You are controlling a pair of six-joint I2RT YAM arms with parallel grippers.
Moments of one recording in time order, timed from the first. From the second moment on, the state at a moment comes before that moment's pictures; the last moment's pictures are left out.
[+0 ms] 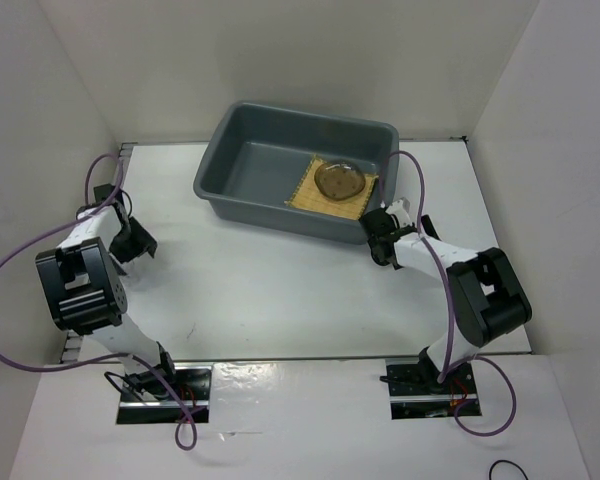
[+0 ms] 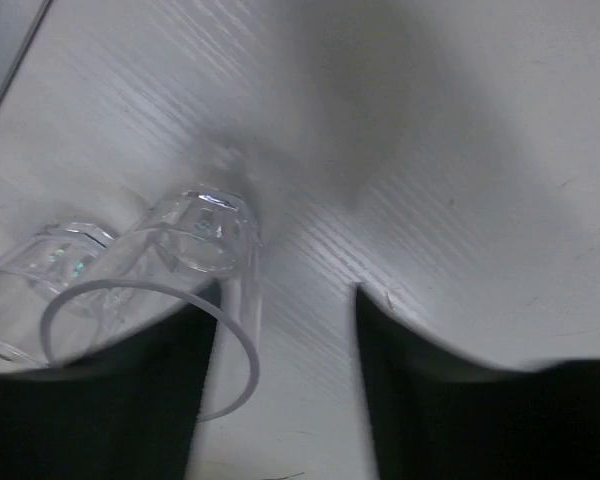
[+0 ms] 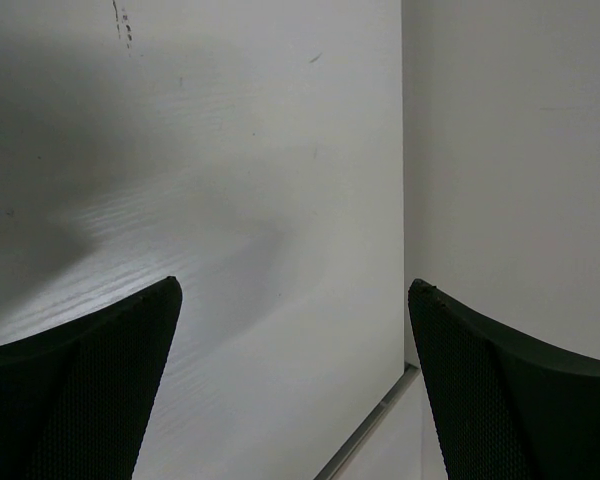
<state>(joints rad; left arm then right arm) 0.37 1.69 1.13 -0.74 -0.18 -0.46 0.40 1.57 0.82 -0.48 1.00 0.07</state>
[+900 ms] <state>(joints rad) -0.22 2.29 2.74 -0.94 0.24 -0.40 0.41 1.59 0.82 -0.44 1.01 0.09</state>
